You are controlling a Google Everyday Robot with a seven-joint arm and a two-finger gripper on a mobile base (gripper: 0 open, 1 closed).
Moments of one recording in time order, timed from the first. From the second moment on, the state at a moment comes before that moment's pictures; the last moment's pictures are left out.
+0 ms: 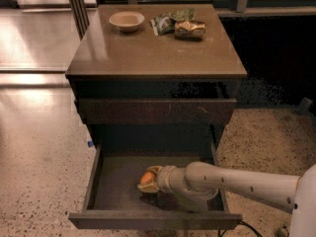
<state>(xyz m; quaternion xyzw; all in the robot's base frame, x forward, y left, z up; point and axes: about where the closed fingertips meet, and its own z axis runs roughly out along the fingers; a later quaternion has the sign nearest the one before) 0.545 0.042 0.425 -0.46 0.75 0.25 0.39</state>
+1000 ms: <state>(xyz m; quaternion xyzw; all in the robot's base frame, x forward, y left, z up) 0.565 0.030 0.373 -0.41 0.78 0.28 0.38</state>
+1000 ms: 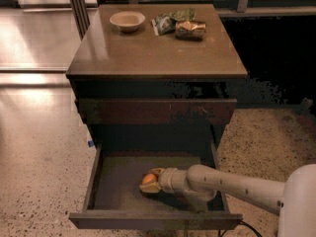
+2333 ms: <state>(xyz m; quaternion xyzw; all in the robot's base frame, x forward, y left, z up) 0.564 0.031 0.373 -0.41 0.78 0.28 0.38</state>
